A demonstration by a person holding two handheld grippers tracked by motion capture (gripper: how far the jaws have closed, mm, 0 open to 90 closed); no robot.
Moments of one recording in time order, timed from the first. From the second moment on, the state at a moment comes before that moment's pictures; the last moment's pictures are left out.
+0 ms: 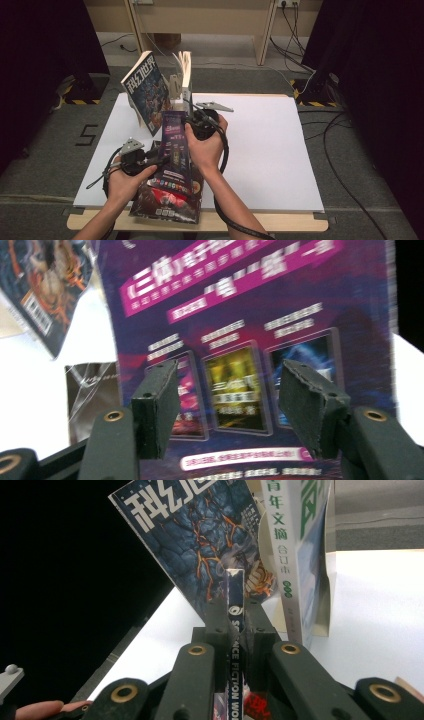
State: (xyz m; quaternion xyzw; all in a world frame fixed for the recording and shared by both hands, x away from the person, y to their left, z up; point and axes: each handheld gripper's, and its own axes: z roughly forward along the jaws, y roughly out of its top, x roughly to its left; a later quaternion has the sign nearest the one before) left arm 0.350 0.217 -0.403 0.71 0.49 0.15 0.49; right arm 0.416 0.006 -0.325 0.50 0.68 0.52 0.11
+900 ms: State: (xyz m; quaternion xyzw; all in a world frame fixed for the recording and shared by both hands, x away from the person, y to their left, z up) left arm 0.355 0.162 -0.375 0.76 0.42 0.22 0.46; right arm 0.420 0.026 -0.308 0.50 0.66 0.55 0.15
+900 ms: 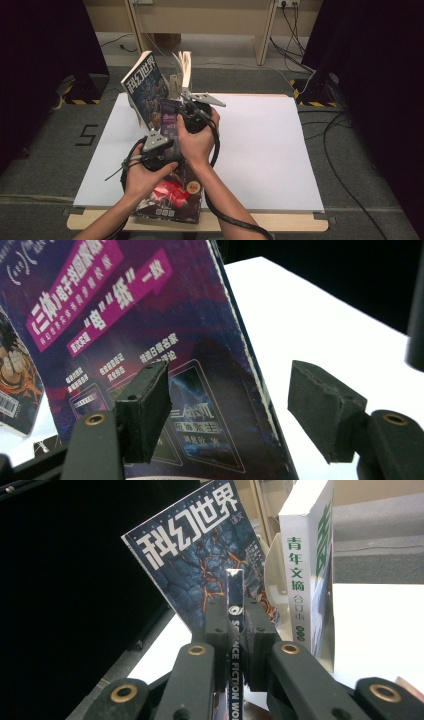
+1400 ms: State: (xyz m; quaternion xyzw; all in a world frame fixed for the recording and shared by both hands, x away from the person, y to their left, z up) left arm 0.359 0.182 -0.389 0.72 0.45 0.28 0.45; right arm 0.407 0.043 -0.293 0.45 0.67 0.57 0.16
